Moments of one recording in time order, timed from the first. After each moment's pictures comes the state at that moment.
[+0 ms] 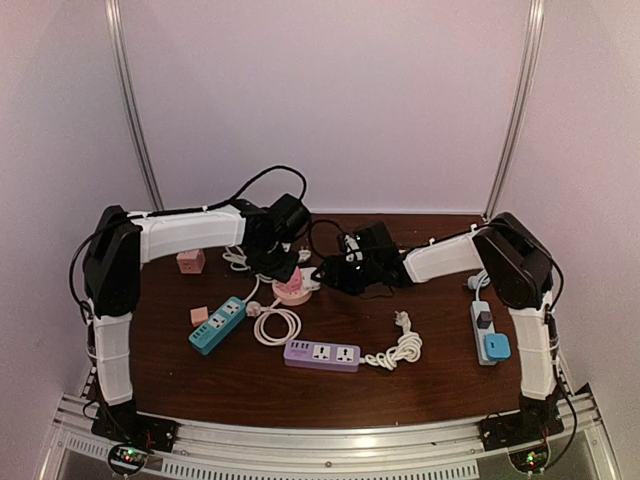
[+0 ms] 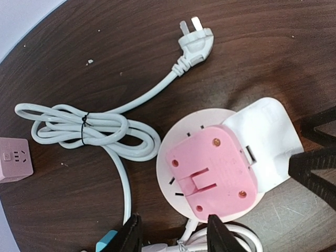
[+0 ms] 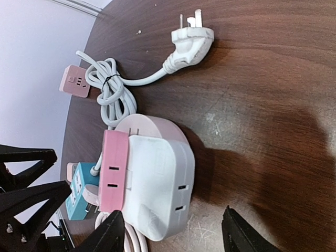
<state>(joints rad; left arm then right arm) -0.77 2.04 1.66 -0.79 -0.35 -0.34 0.68 2.17 1.38 0.17 -0.35 0.80</state>
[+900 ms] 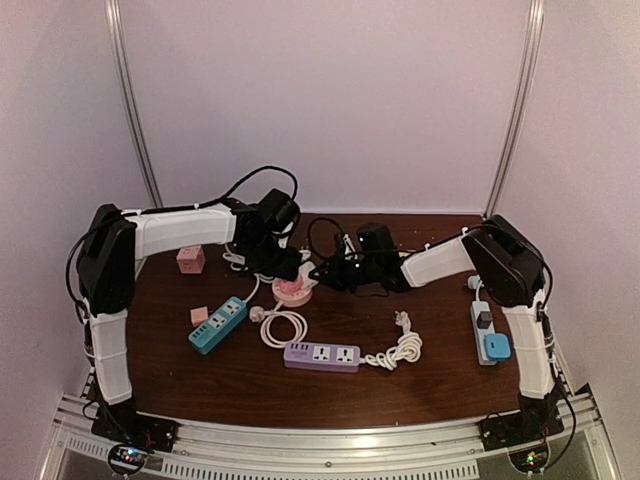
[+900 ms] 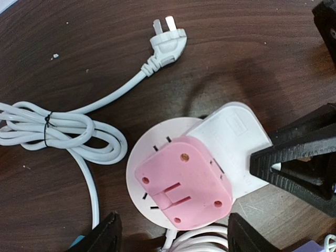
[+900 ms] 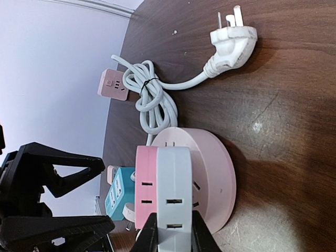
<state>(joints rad) -0.71 2.02 1.62 -0.70 -0.14 -0.37 0.67 2.24 1.39 0.40 -0.52 0.97</state>
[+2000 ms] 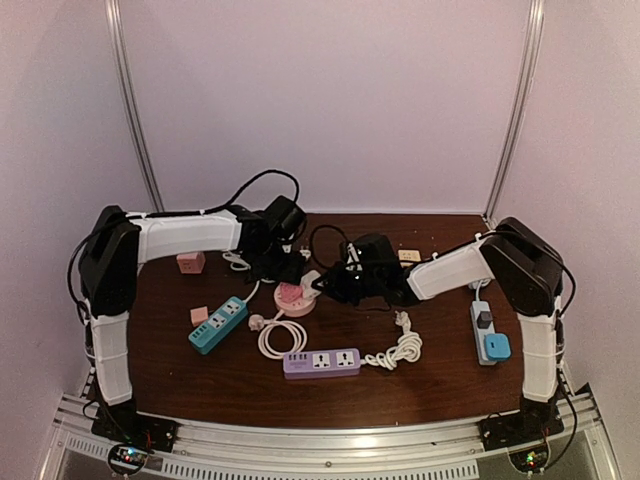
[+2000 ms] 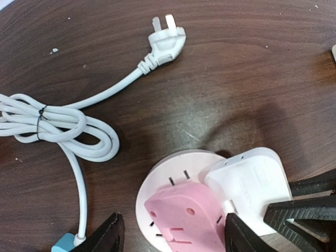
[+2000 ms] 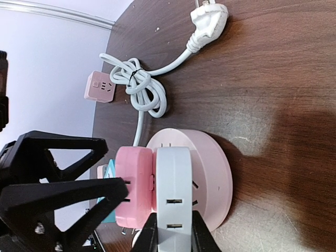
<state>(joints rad) -0.75 2.03 1.59 -0.65 -0.18 -0.44 0.76 2.08 1.20 0.38 -0.28 1.03</state>
